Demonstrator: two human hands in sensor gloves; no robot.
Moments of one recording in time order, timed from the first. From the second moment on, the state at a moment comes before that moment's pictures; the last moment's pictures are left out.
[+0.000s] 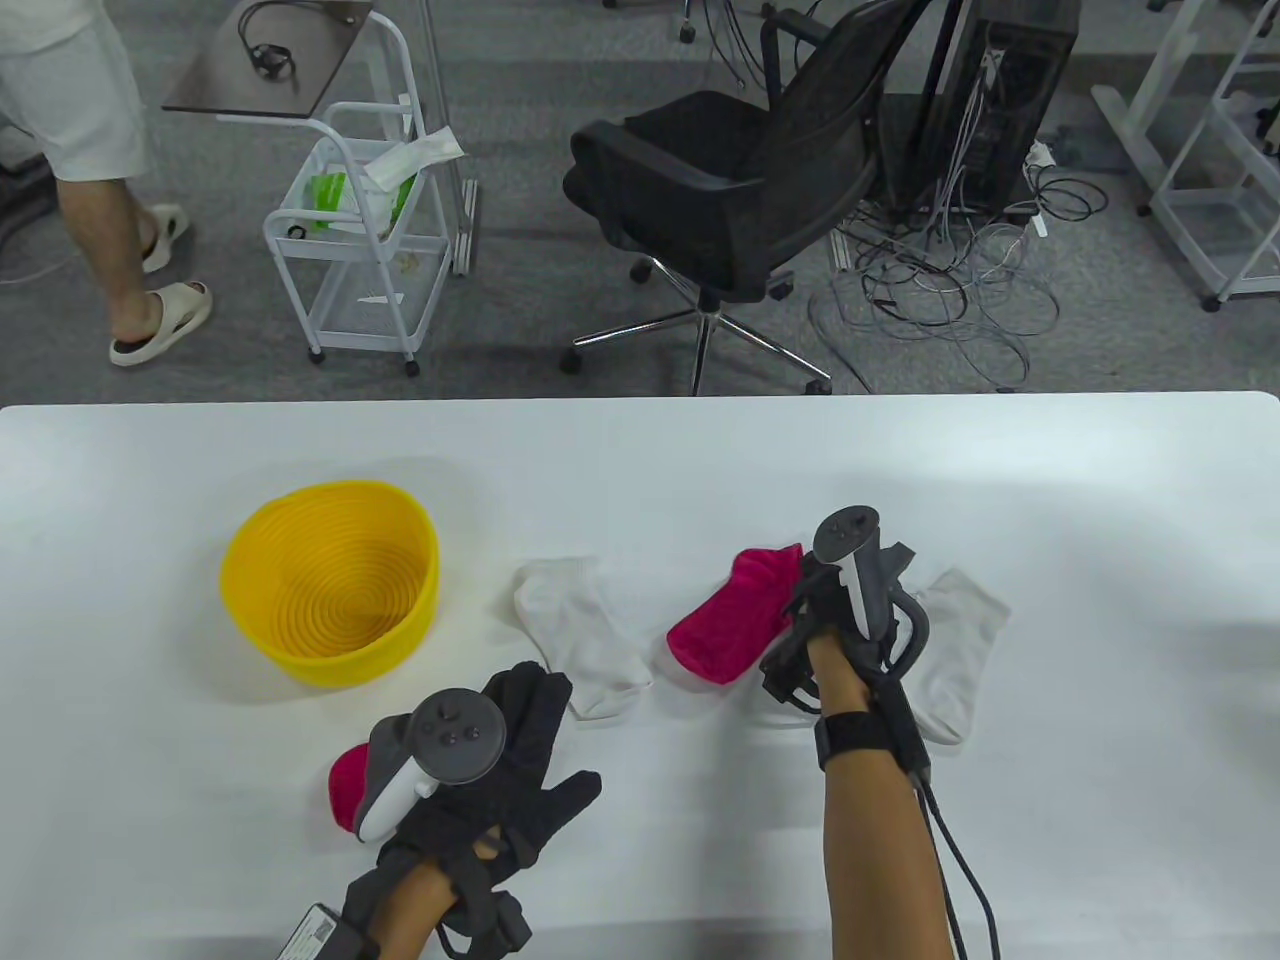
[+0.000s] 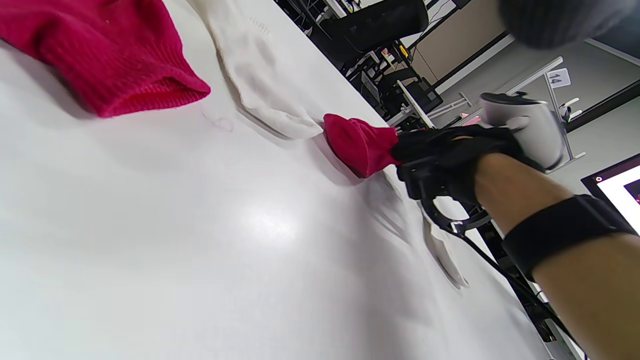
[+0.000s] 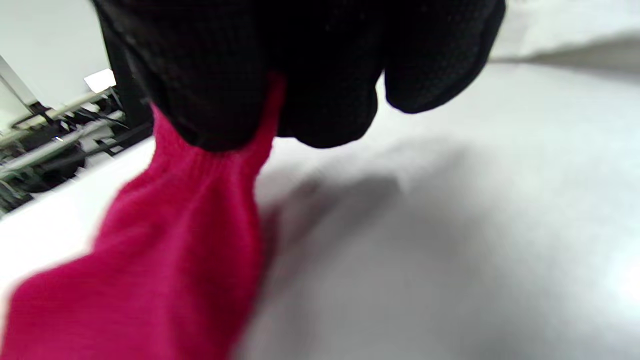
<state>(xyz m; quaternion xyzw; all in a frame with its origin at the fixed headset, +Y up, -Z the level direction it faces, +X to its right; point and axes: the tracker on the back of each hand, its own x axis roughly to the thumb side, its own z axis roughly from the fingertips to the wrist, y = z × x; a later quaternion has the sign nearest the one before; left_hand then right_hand) -0.170 -0.725 -0.243 -0.22 -0.12 0.37 0.90 0.178 -0.740 -0.423 -0.29 0.05 0.93 0.23</state>
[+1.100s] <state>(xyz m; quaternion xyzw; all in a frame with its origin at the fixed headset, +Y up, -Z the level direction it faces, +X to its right) -0.194 -0.718 -0.245 -0.20 -0.06 0.39 0.90 0.129 -0.668 -0.264 0.08 0.21 0.92 0.31</state>
